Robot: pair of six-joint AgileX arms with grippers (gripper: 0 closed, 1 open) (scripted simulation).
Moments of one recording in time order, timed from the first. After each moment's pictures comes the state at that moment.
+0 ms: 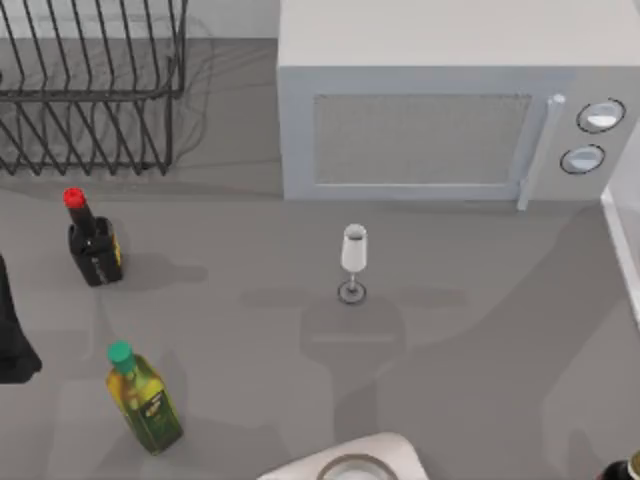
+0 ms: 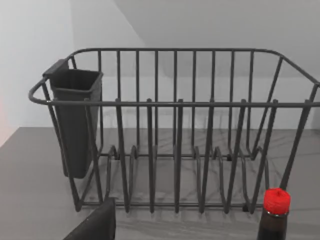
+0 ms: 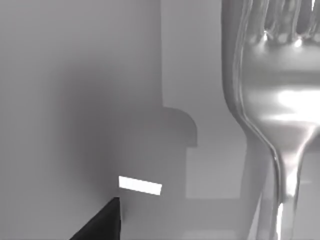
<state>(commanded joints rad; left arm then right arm) 0.00 0.00 0.00 0.00 0.00 0.00 -0.26 2.51 1.66 -0.72 0.01 -0.24</state>
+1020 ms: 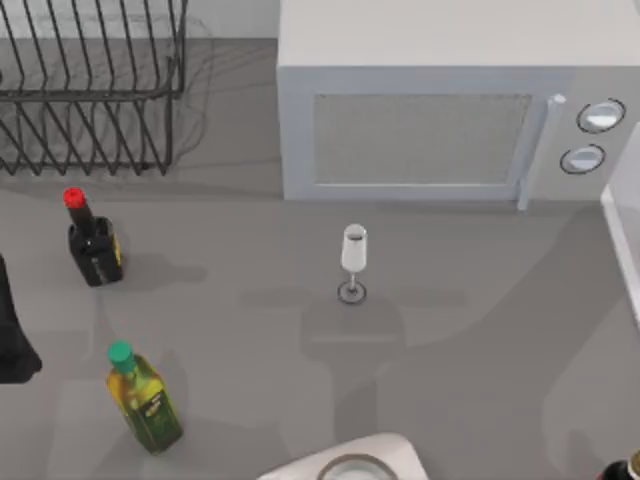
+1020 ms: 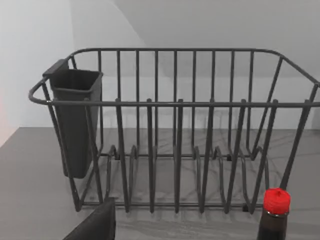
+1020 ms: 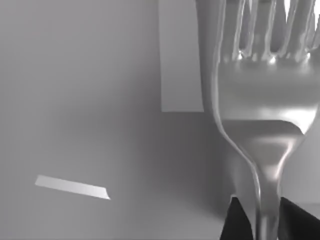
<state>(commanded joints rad) 0.00 0.00 0.00 0.00 0.00 0.00 -0.26 2.46 1.68 -0.74 0.00 -0.23</state>
